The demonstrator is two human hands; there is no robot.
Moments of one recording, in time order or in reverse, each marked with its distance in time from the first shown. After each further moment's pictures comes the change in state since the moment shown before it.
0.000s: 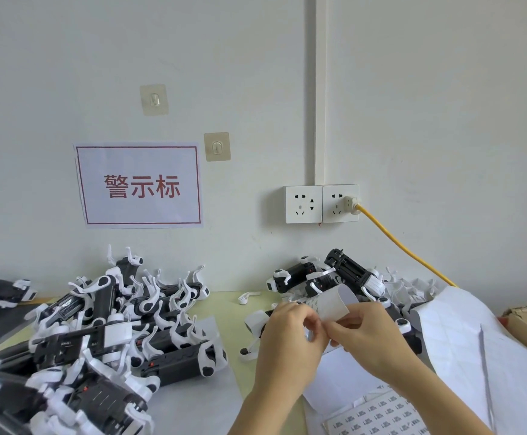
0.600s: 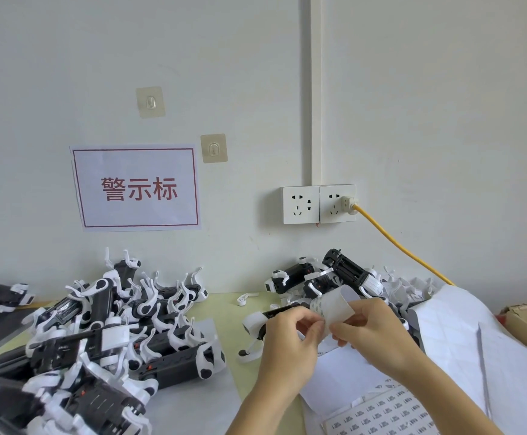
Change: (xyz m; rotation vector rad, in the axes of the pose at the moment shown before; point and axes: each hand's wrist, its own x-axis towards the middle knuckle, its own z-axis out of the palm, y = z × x) left_hand 0.002 0.003 0.001 -0.237 -0.104 -0.187; right_hand 0.002 0.001 -0.012 -0.029 -0.022 -0.007
